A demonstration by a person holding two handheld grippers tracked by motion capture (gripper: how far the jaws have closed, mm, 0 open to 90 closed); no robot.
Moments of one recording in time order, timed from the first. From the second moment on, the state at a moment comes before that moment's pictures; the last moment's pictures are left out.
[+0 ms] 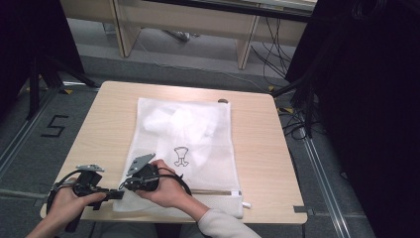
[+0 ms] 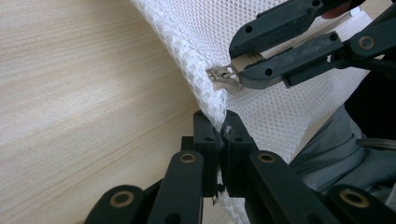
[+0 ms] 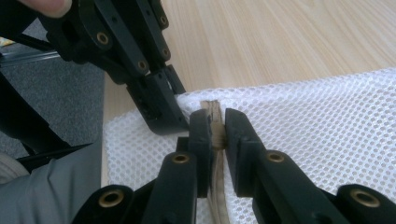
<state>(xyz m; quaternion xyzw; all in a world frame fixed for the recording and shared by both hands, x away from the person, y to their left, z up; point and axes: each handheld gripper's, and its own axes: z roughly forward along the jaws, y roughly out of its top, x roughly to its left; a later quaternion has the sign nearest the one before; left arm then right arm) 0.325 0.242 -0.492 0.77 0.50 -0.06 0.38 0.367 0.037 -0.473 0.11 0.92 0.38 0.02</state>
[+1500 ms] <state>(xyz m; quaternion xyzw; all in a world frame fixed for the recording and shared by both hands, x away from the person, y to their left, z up) 0.325 0.246 -0.488 0.77 0.50 -0.06 0.39 0.365 0.025 -0.485 0.11 0.93 0.35 0.00</state>
